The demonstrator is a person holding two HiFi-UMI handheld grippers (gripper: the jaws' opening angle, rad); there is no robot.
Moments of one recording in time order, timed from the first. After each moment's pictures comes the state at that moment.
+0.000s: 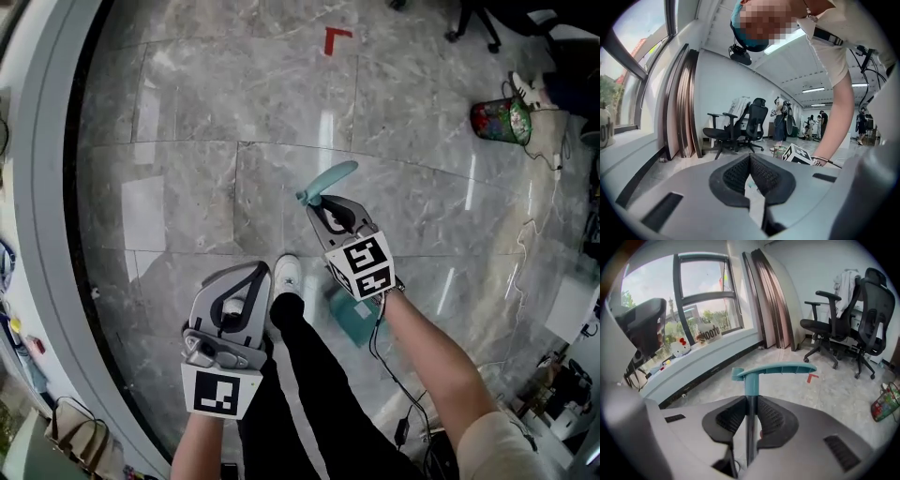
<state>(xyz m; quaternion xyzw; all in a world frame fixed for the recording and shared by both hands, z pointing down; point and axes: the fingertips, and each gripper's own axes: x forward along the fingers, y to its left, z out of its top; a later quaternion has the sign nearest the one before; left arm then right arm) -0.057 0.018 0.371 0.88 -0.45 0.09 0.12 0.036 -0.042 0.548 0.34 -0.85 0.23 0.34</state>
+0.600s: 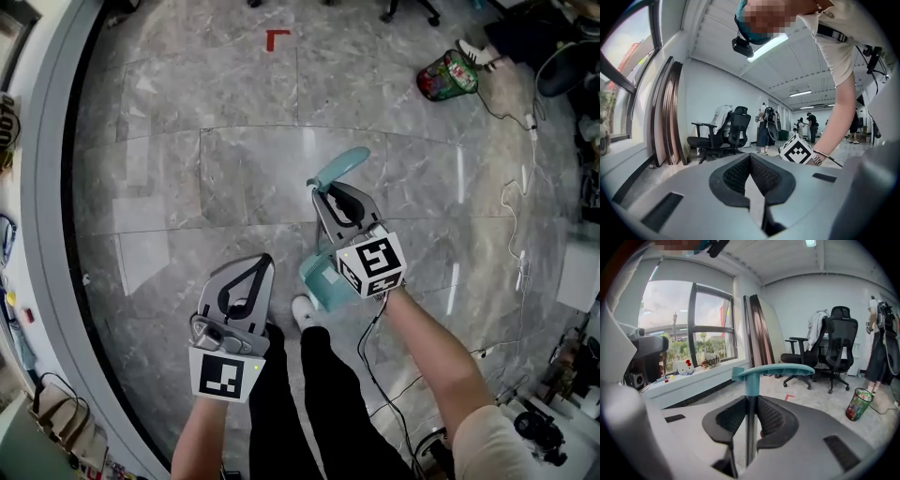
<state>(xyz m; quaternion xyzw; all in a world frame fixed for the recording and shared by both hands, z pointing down) 0.094 0.207 0.277 0.90 -0.41 0.09 0.08 0.190 0.110 0.377 0.44 -0.87 0.14 0.20</state>
